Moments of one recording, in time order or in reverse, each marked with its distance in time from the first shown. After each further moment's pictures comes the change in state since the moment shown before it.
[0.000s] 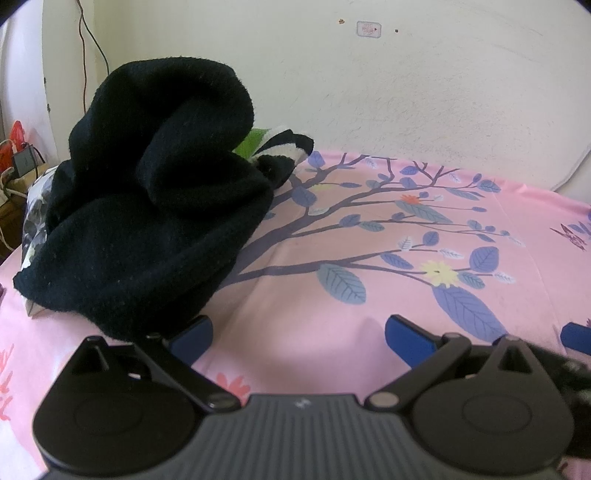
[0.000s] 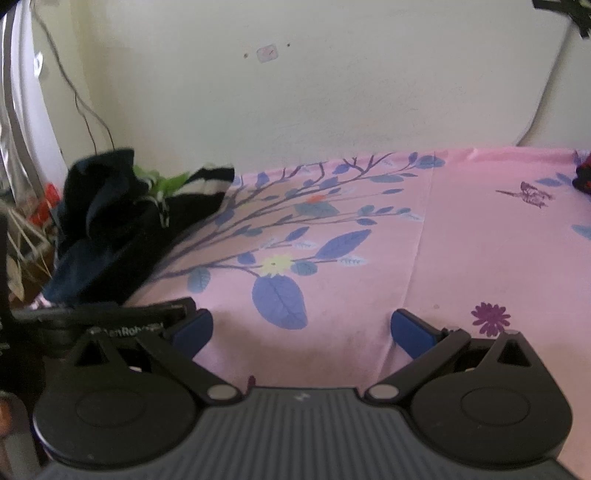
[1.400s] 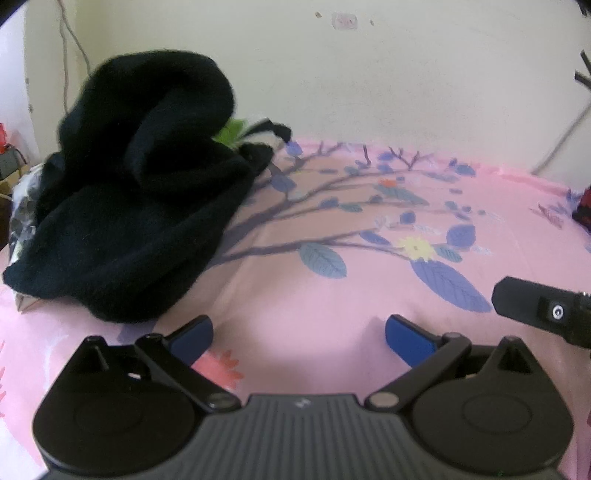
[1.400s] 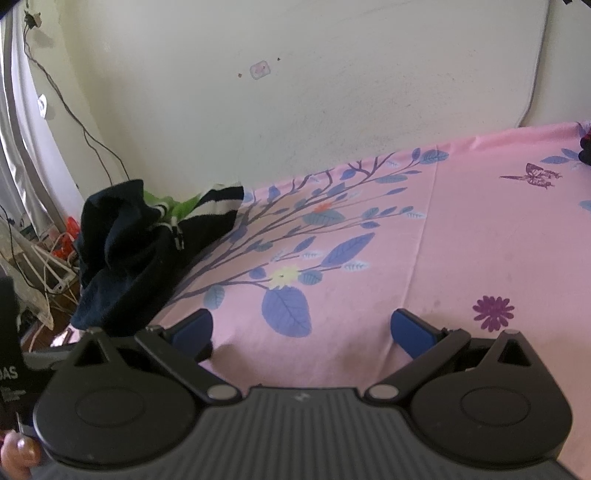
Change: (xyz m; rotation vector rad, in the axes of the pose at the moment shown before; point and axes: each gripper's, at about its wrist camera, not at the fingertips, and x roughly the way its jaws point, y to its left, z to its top) left arm -0.008 0.006 -0.011 0.034 -0.008 -0.076; right arm -0.006 -0.018 0.001 0.098 -0.023 0.098
